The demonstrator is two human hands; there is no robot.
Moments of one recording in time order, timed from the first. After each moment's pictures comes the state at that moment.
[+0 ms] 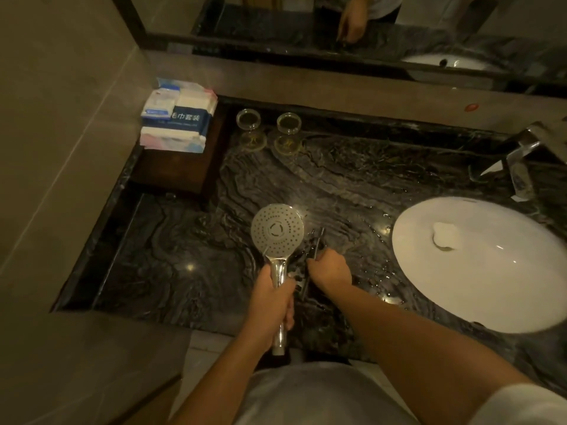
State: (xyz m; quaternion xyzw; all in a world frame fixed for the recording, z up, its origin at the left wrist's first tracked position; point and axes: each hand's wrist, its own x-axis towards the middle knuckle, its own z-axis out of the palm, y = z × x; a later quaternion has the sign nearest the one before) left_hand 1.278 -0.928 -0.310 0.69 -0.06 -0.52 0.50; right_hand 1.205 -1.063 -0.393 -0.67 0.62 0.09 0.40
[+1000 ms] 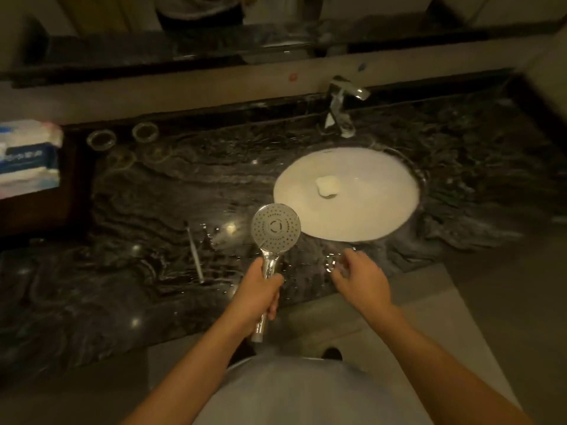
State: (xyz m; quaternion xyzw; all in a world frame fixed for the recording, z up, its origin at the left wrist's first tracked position) left_hand 1.136 -0.947 -0.315 0.66 -0.28 -0.63 0.31; right_hand 0.913 -0.999 -0.328 -0.71 0.67 -0.07 0.22
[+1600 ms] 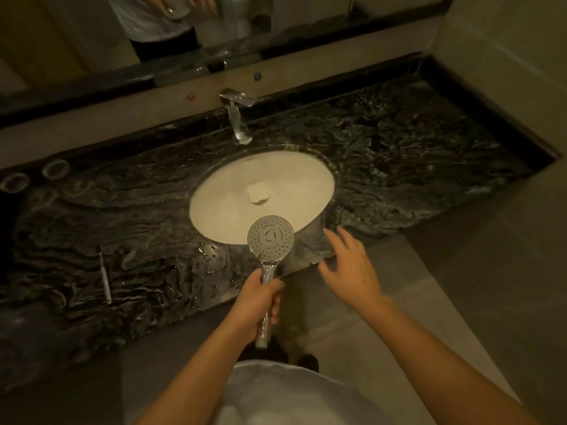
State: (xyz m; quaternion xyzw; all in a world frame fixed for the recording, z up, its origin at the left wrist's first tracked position) left_hand 0.888 -0.962 -0.299 0.64 -0.25 -0.66 0.30; right_hand 0.683 -1.014 -0.320 -0.70 0.65 -0.13 0.25
